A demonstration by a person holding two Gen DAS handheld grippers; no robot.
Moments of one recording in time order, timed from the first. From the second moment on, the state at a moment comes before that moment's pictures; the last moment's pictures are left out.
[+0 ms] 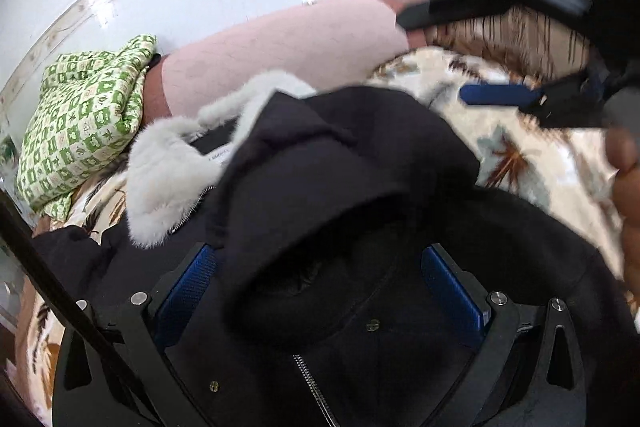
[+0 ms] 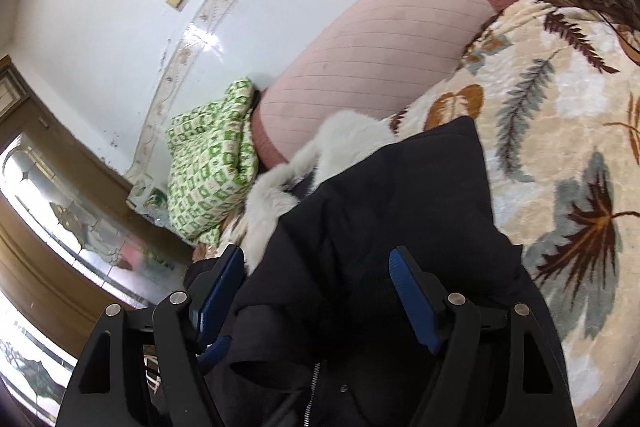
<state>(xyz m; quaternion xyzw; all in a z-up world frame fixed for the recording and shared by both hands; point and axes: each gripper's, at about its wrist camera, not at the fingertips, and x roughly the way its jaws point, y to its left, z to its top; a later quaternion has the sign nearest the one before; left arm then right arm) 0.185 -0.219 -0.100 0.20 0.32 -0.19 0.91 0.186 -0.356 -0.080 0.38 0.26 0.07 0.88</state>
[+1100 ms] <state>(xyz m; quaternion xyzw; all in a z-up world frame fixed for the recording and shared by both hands) 0.310 0.078 -0.125 -0.15 0.49 0.03 0.86 0.242 -0.322 -0.148 0.29 0.40 -0.01 0.87</state>
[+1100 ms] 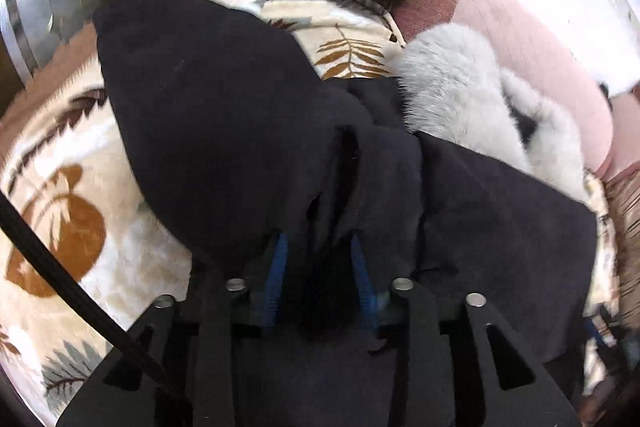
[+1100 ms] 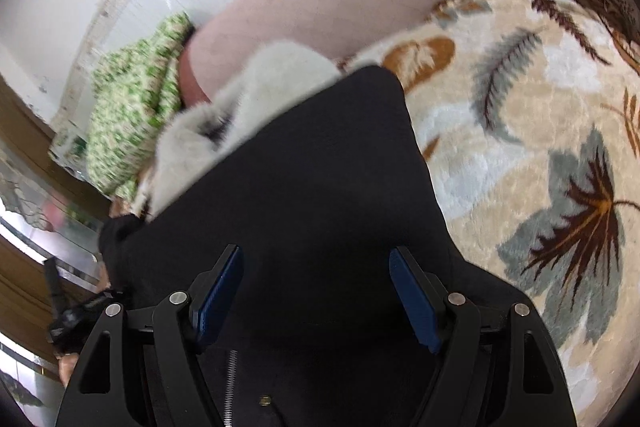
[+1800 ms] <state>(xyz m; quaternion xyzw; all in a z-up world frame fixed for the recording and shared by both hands) 0.354 0.295 -0.129 -0.36 0.43 0.15 0.81 0.227 -0.292 -0.134 0.25 0.39 -0.02 0.89</state>
